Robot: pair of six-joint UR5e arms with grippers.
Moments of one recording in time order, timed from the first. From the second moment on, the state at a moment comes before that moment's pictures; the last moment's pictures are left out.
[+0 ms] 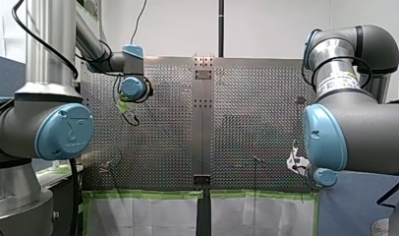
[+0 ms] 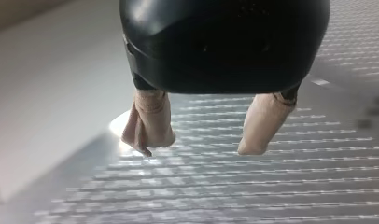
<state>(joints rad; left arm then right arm) -0.20 -1.58 -2.04 -2.53 -1.81 -2.33 1.55 -0.63 1.73 -1.05 1.29 1.85</state>
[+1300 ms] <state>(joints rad) 0.13 -1.55 -2.04 -2.54 -1.76 -2.36 1.55 -0.63 1.73 -1.06 1.29 1.85</state>
